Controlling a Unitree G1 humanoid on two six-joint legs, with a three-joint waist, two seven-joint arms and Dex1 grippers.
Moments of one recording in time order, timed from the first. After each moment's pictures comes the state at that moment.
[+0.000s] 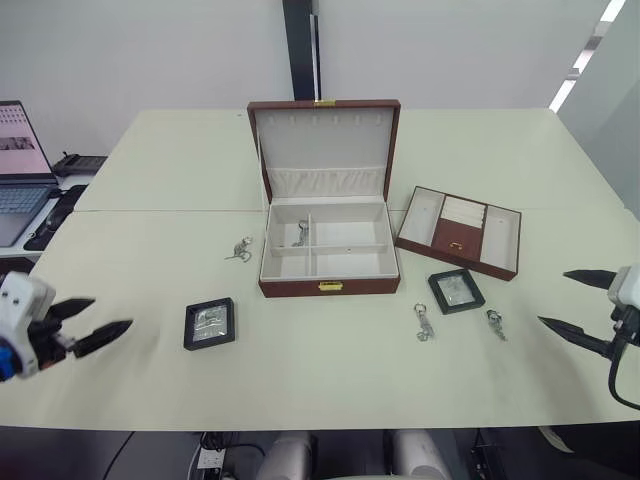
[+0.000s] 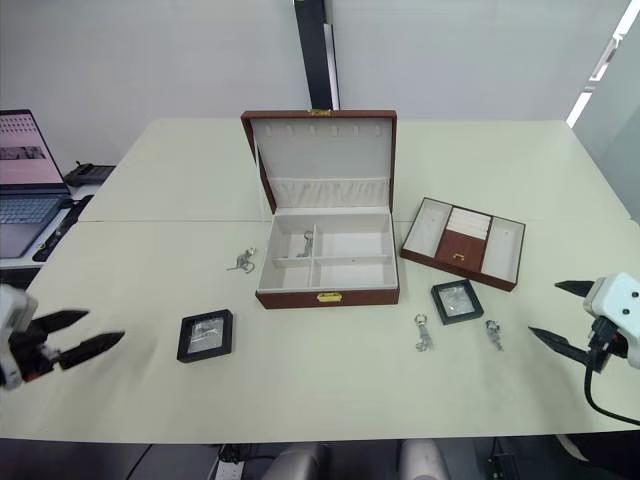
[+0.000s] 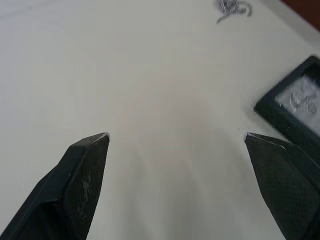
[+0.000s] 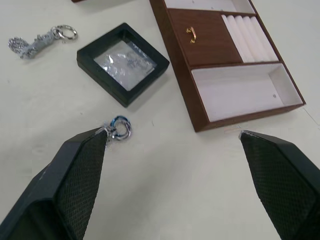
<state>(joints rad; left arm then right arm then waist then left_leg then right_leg) 0.20 0.96 0.61 0.28 -0.36 0.28 -1.15 0.29 -0.97 -0.58 -0.22 0.28 0.22 1.11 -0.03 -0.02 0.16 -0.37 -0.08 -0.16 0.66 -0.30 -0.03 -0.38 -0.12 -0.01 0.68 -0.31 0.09</state>
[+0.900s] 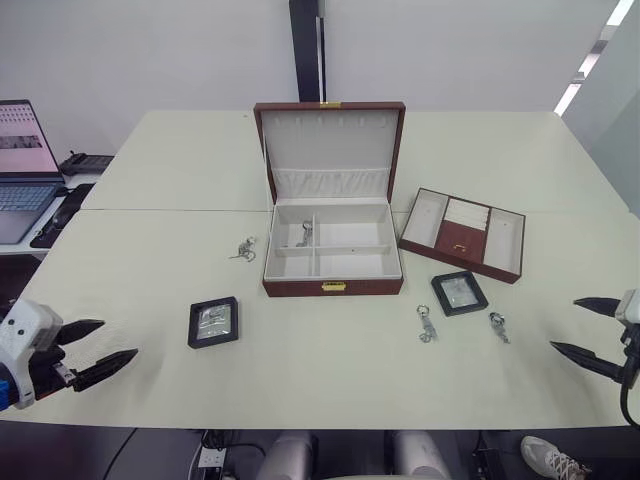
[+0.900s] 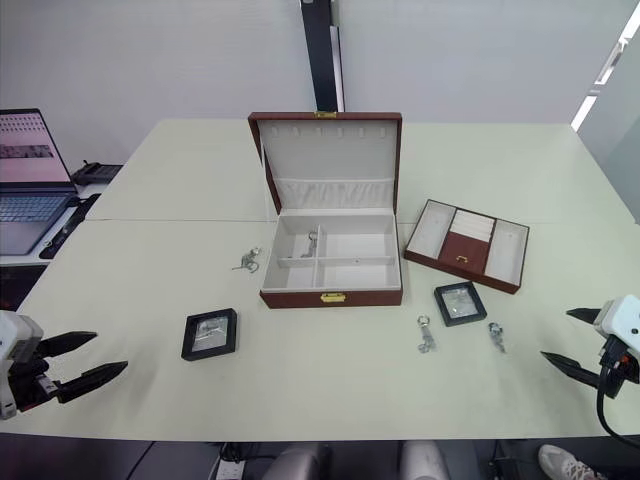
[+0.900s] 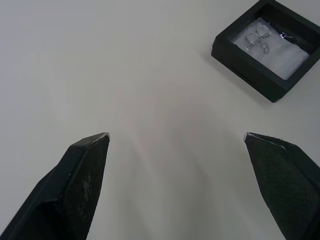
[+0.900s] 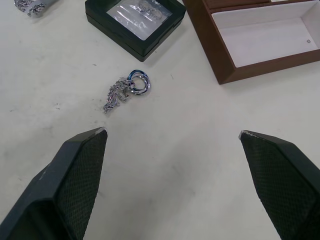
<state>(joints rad) 0.31 0.93 0.61 0.12 -0.39 0.23 -1.20 0.36 -0.99 -0.59 -0.19 0.29 0.25 1.13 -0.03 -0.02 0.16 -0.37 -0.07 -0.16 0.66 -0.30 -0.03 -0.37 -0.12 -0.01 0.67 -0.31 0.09</state>
